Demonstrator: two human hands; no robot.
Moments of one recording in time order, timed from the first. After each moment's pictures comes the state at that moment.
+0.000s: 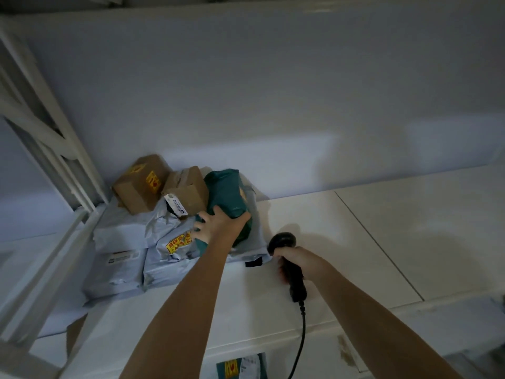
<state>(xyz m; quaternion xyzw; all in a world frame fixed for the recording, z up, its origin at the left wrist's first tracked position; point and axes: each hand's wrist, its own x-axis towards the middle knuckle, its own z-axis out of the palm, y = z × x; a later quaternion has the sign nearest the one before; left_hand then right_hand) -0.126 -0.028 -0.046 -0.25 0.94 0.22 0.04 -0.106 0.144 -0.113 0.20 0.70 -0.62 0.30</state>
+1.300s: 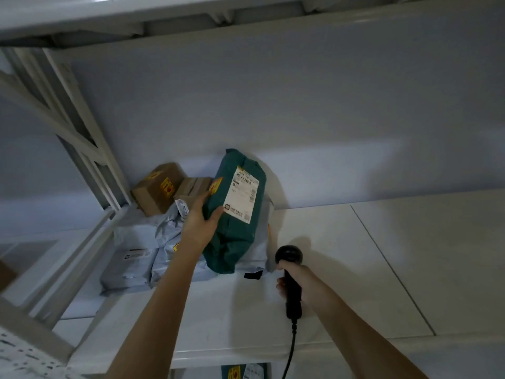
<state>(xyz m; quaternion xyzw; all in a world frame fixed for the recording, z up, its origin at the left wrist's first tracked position) -0.095 -0.056 -0.010 -0.10 0.88 0.42 -0.19 -0.093 0.152 -0.115 0.21 0.60 -0.71 0.31</state>
